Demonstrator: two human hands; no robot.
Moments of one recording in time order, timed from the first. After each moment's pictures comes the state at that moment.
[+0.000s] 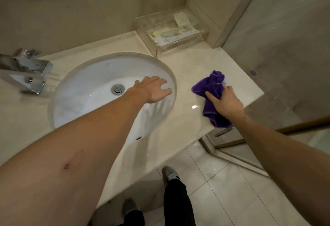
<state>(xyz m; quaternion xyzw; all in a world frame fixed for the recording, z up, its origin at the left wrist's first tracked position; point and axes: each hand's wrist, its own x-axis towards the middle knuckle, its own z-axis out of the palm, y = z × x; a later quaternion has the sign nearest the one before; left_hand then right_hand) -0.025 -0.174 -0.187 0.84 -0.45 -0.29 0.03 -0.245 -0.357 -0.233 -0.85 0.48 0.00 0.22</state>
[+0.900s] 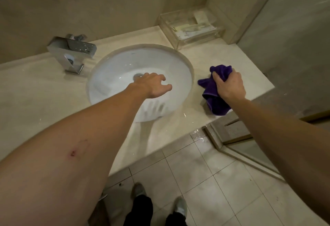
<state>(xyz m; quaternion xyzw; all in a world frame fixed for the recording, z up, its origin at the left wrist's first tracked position) -0.035 -0.074 -0.156 0.88 -0.40 -0.27 0.05 -0.212 -0.285 -0.189 -0.80 0.53 -0.11 0.26</state>
